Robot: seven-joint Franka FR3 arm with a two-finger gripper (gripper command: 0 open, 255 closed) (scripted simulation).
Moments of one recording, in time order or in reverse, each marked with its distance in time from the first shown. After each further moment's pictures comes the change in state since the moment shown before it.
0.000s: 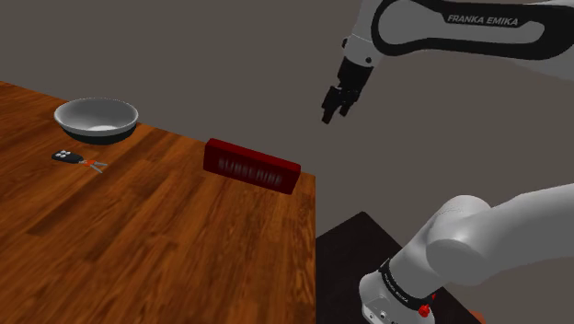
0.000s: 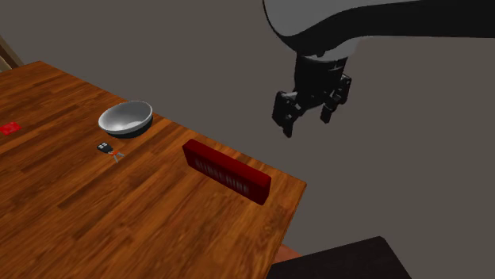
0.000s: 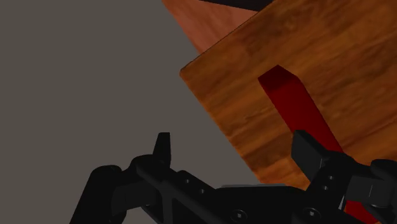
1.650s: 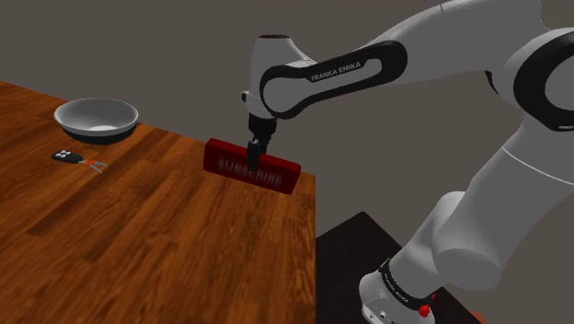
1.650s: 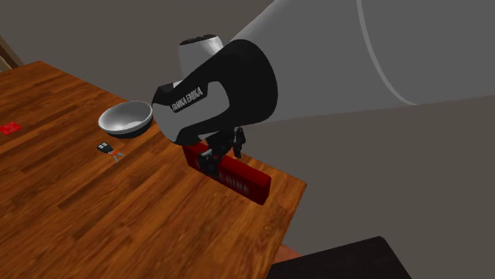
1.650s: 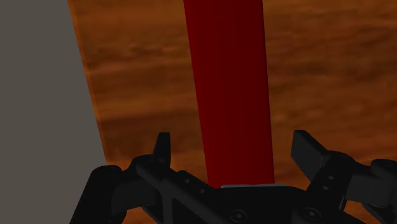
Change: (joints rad) arm 0.183 0.572 0.109 0.138 0.043 0.309 -0.204
